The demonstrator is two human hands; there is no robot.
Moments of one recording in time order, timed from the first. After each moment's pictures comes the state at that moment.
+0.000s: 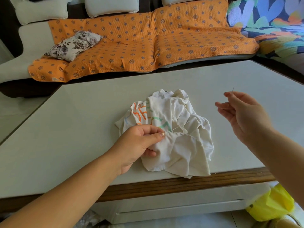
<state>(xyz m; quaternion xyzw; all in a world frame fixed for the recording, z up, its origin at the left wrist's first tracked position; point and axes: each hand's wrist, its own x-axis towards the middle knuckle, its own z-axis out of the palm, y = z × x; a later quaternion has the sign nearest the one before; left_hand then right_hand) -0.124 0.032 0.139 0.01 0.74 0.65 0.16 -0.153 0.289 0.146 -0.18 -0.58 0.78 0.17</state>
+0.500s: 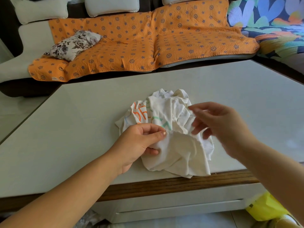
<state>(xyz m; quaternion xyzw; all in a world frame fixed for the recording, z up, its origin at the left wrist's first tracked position) -0.123 0.033 0.141 0.01 0.73 0.67 0.16 -0.115 0.243 0.159 -0.04 -0.74 0.66 0.04</state>
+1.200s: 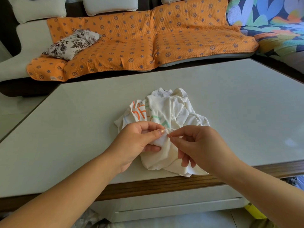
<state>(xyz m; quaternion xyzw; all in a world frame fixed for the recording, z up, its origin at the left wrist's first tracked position) -0.122 0.033 0.142 0.02 0.71 0.69 0.15 -0.082 0.212 0.148 0.04 -0.84 0.54 -0.03</state>
